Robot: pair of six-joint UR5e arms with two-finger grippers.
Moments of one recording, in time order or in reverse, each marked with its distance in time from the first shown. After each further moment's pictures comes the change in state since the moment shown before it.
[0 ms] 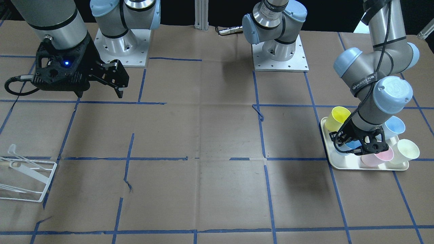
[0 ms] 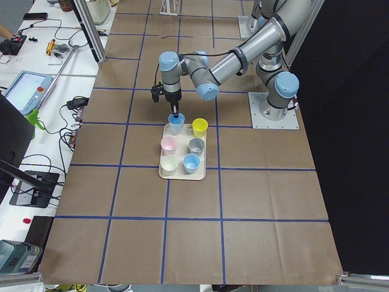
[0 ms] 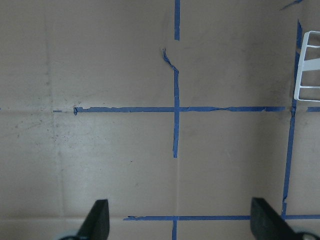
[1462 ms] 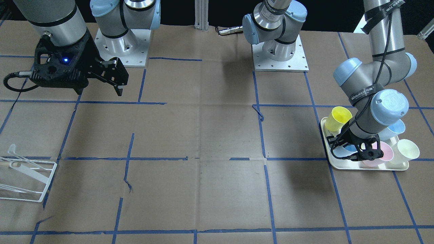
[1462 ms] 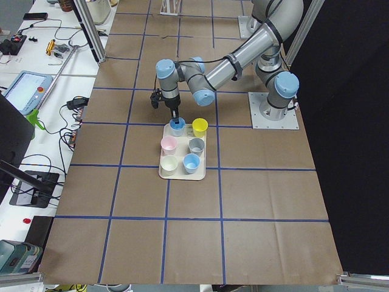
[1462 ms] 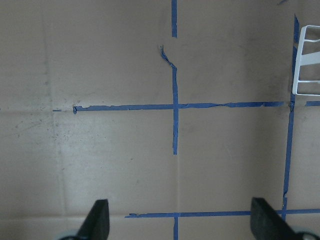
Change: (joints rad) left arm 0.001 -0.049 0.013 -0.010 0.014 0.008; right arm -0.002 -0.007 0.004 0.007 0.001 0.017
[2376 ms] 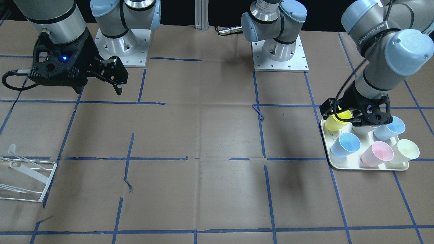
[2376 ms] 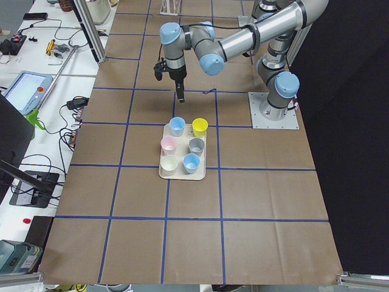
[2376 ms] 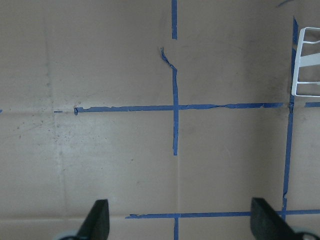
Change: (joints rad) left arm -0.116 0.279 0.132 -0.451 -0.065 -0.022; right arm -0.001 -0.001 -0.003 0.000 0.001 0.000
